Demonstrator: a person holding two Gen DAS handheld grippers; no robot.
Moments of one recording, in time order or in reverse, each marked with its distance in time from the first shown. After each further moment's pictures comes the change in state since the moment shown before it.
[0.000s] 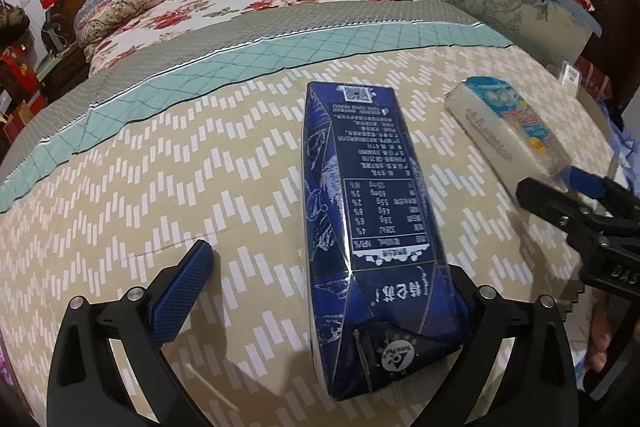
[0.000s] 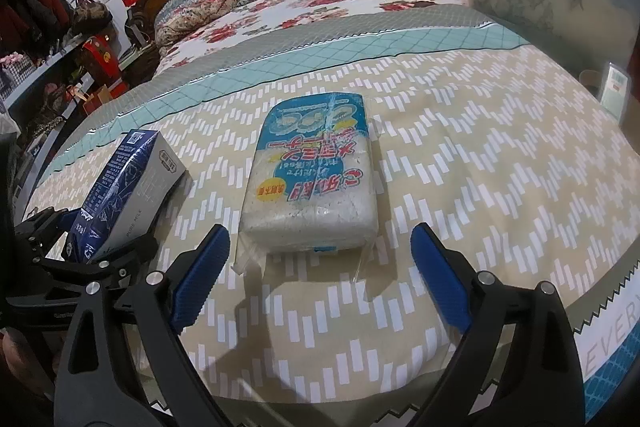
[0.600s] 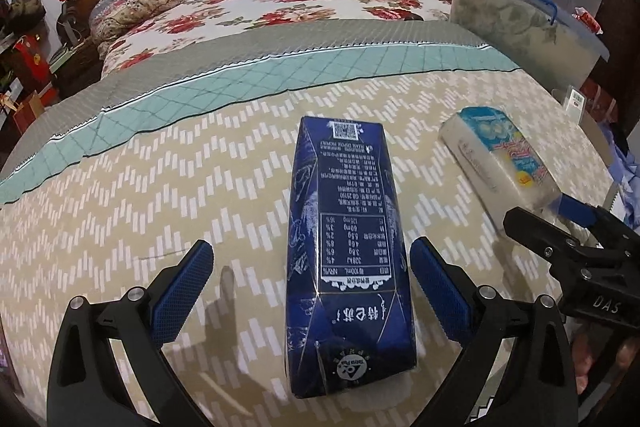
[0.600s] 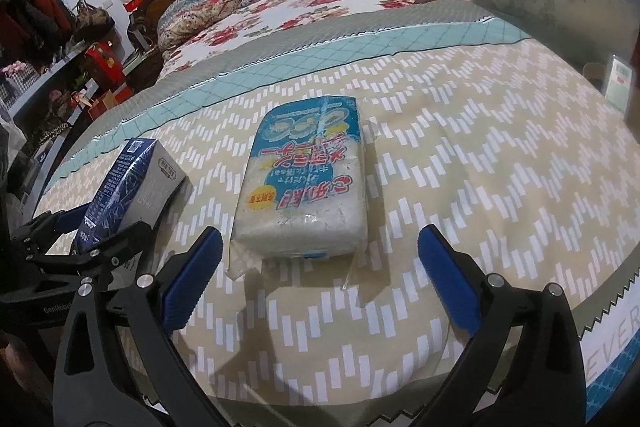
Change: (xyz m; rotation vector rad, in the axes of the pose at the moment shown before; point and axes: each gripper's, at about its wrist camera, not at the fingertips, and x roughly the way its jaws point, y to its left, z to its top) left arm -0.011 -0.008 0.011 -0.048 -0.033 0.053; right arm 0.003 -0.010 0.004 0.021 0.001 0.033
